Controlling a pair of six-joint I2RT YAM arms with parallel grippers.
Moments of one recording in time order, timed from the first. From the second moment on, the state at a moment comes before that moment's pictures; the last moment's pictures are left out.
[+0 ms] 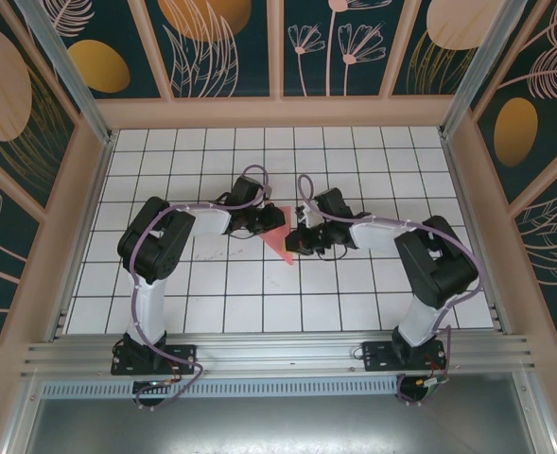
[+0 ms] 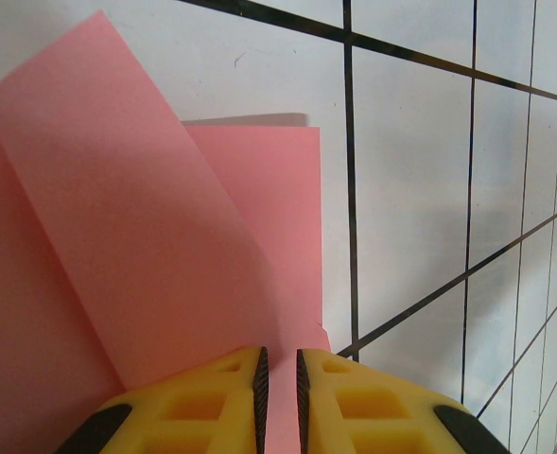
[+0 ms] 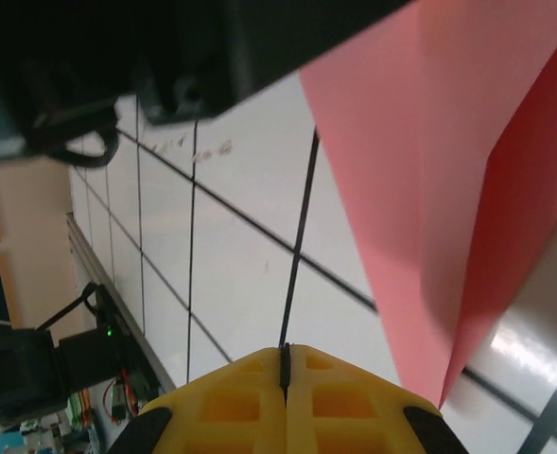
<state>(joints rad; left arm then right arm) -0.54 2.06 1.15 0.06 0.47 -0.79 0.56 1.75 0.88 -0.10 -0.73 0.62</state>
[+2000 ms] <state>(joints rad) -0.59 1.97 0.95 0.20 0.54 -0.85 0.56 1.87 0.94 -0.17 -0.62 0.56</state>
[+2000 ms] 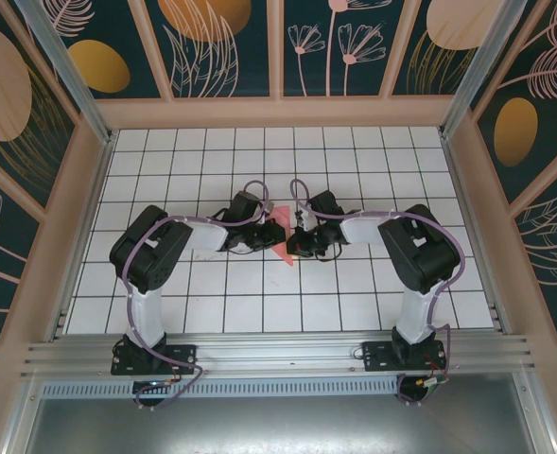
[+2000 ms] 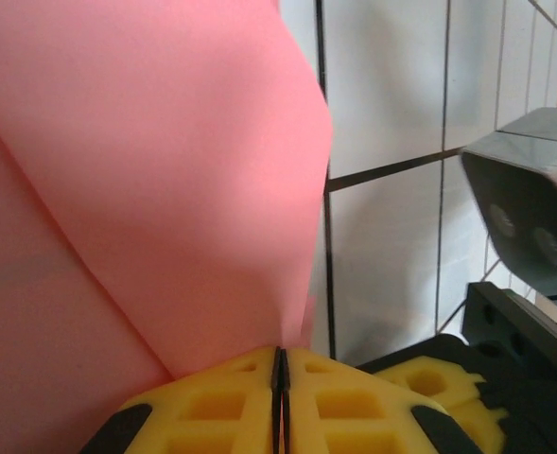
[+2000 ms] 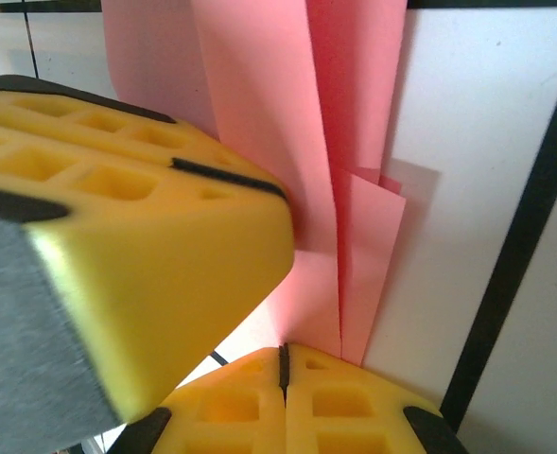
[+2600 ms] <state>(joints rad) -0.58 2.00 1.01 0.13 0.56 -0.83 0.56 1.87 0.96 -0.21 -0.60 0.52</state>
